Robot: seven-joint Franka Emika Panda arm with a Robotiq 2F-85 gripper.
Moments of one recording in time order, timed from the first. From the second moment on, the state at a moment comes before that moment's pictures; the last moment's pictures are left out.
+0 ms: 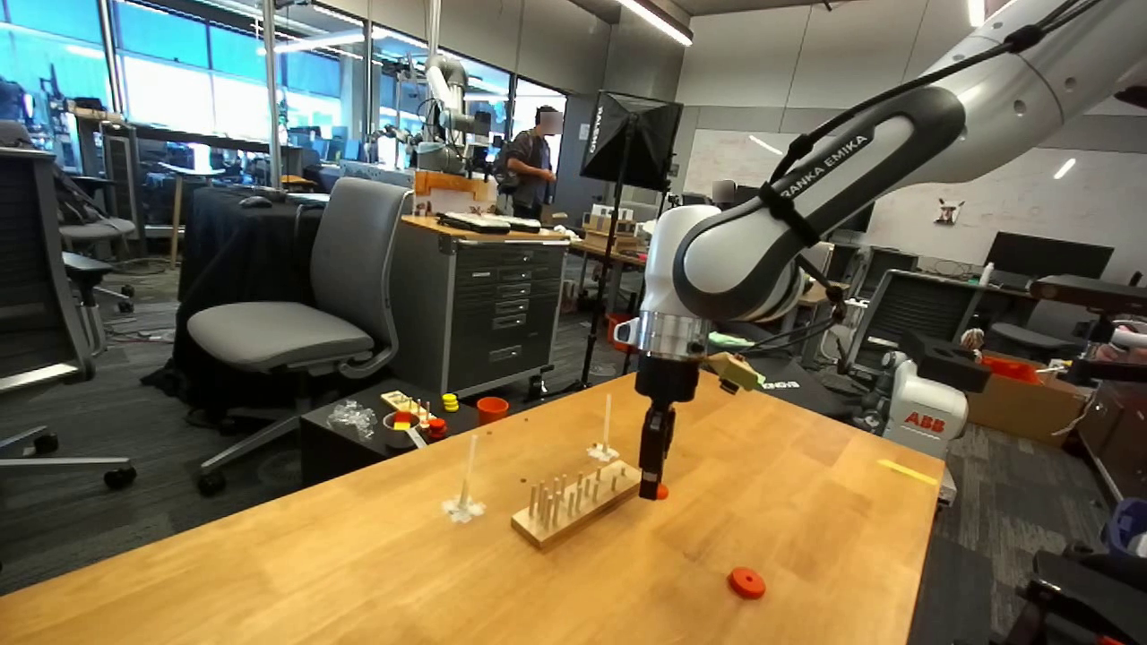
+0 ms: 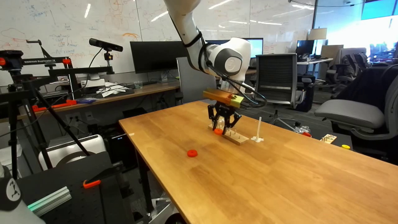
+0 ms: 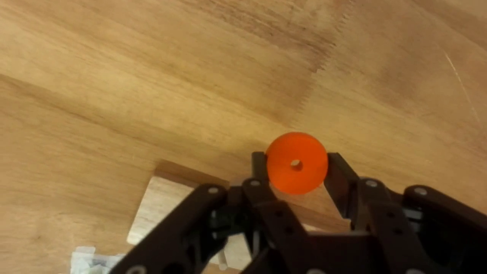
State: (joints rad) arm -0.02 0.69 0.20 -1.80 0.06 2.33 -0.36
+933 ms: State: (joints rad) arm -0.02 0.76 0.19 -1.67 0.09 2.31 -0.25
